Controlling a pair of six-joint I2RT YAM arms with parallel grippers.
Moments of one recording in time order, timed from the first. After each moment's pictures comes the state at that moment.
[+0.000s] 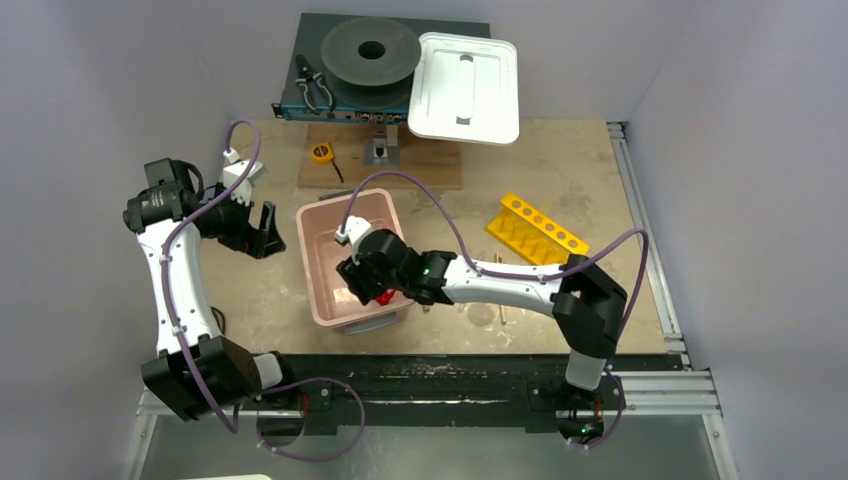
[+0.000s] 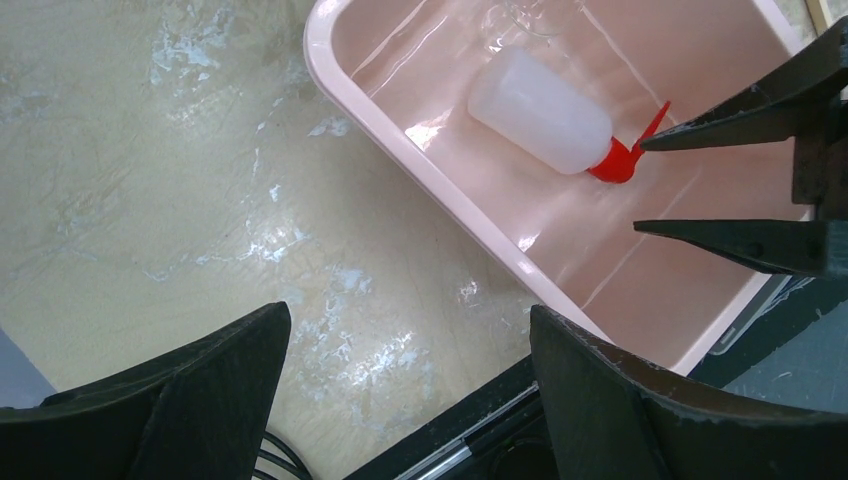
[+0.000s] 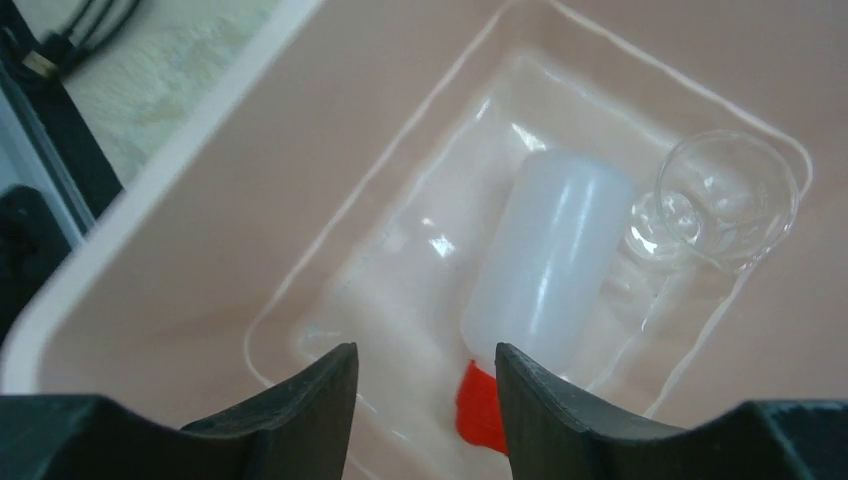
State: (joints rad) left arm 0.42 1.25 1.36 -1.28 0.67 0.72; right arm 1.16 1.79 1.27 -0.11 0.12 0.21
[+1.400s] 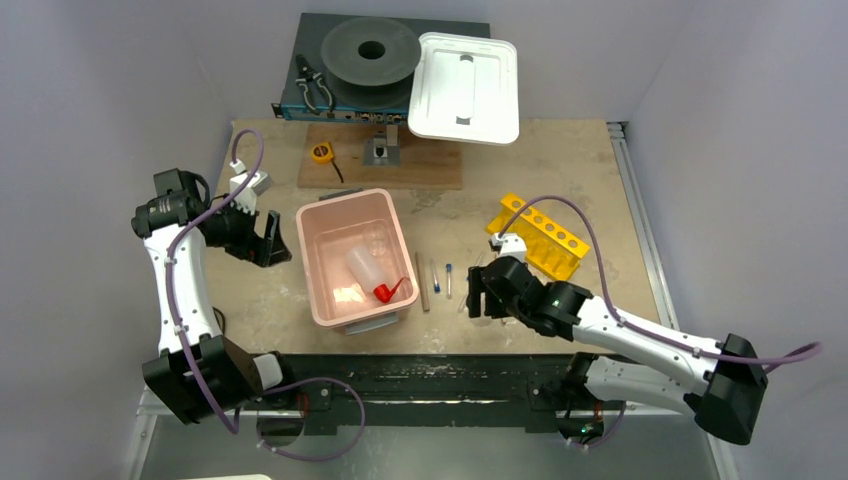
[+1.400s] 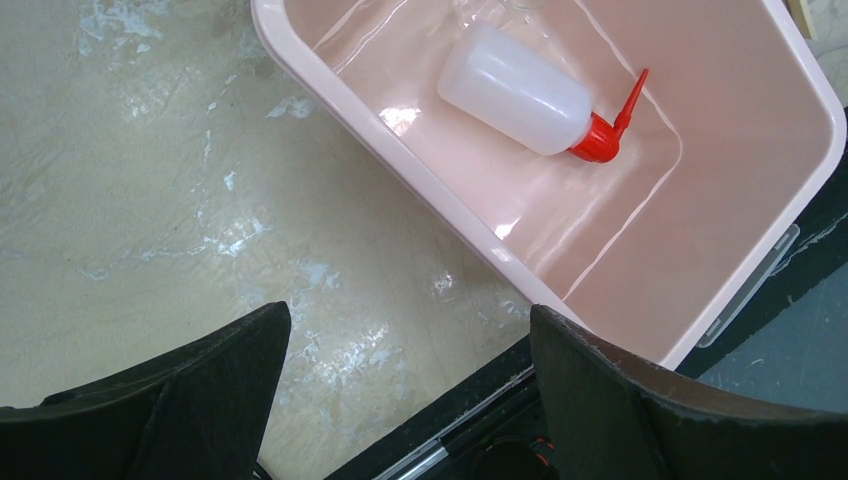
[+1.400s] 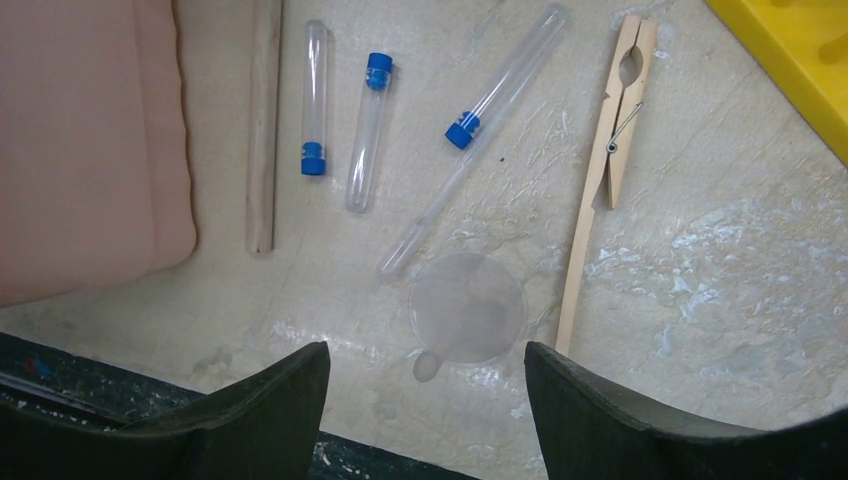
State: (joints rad) left arm 0.42 1.24 1.27 -1.27 0.69 0.72; right arm 0.94 0.98 0.67 -0.56 0.35 0.72
